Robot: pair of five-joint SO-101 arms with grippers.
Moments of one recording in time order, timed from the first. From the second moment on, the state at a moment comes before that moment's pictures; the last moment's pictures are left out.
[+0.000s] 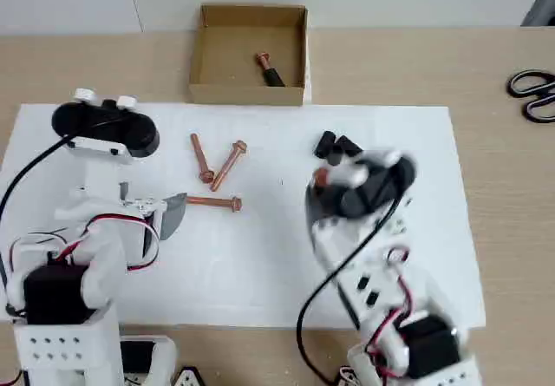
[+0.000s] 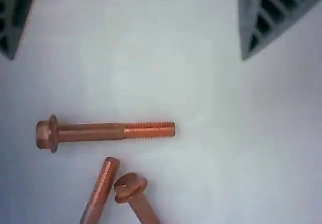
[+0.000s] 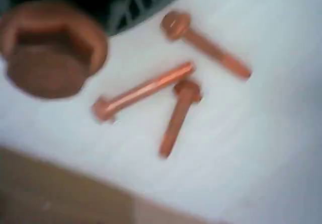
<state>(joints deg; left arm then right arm) -5.5 -56.0 28.3 88.1 -5.2 -23.6 -77.2 53.4 52.7 -3.0</state>
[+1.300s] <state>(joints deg) -10.9 -68.1 28.5 94.7 -5.2 -20.7 50.8 -29.4 11.1 -3.0</state>
